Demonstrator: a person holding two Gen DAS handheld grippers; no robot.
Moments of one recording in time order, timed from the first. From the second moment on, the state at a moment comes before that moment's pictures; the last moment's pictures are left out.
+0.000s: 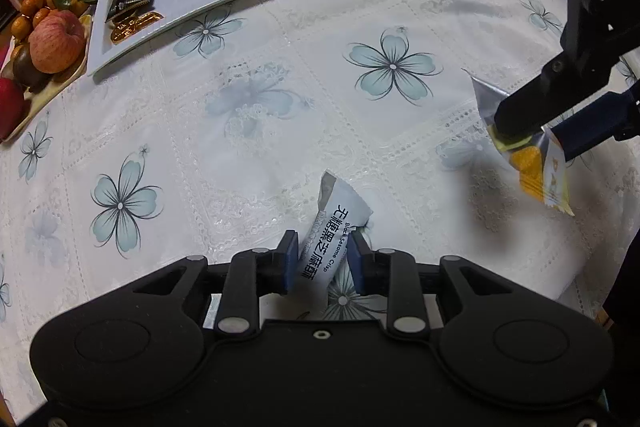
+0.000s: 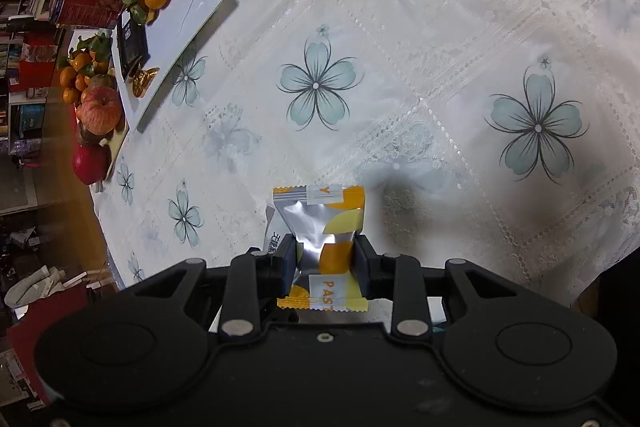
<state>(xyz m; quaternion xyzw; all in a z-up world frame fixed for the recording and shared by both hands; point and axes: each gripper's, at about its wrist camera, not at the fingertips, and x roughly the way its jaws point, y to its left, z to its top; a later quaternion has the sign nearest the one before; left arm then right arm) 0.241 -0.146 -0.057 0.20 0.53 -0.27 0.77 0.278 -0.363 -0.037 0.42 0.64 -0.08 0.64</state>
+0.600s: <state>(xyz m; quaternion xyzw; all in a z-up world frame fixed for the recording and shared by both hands) 0.243 -0.152 -0.062 0.20 0.54 -0.26 0.77 0.283 -0.358 -0.046 0.41 0.66 -0.08 0.63</state>
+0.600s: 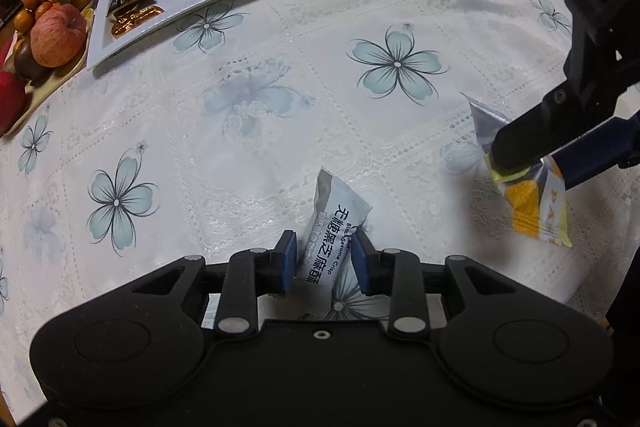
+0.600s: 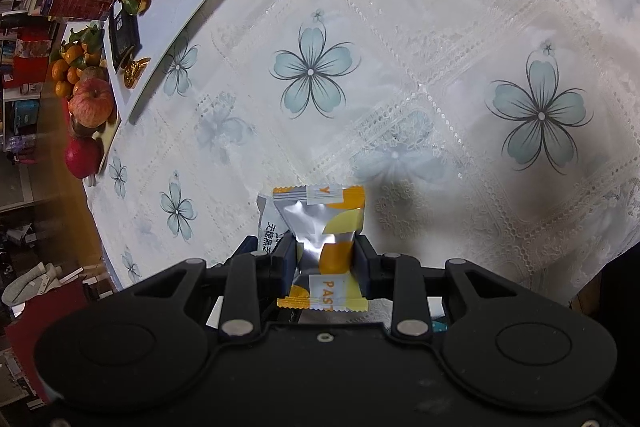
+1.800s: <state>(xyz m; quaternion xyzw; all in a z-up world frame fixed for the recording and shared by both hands) 0.202 -0.034 -0.009 -0.03 0.64 -0.12 0.76 0.245 -0.327 -0.009 0.30 0.60 -0.11 0.74</state>
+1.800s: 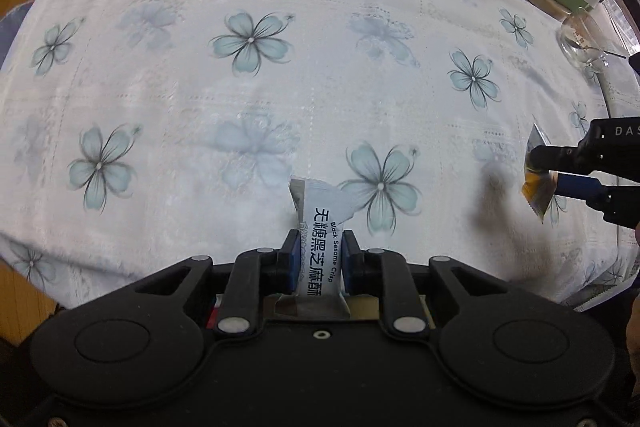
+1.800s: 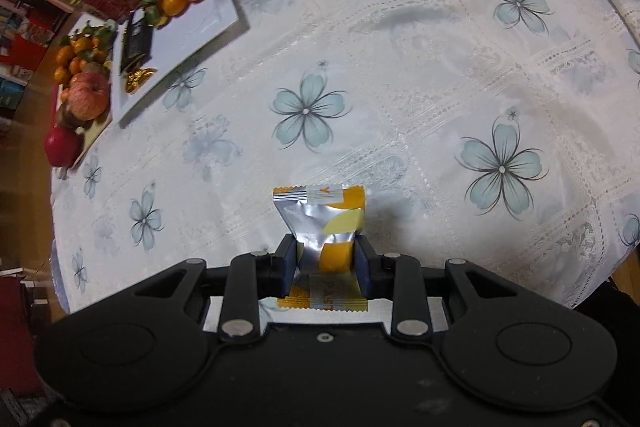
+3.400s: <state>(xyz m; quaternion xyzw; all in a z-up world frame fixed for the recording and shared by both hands) 0.009 -0.018 0.008 0.03 0.55 -0.09 0.83 -0.017 -0.221 0.024 0.20 0.52 -0.01 0.83</state>
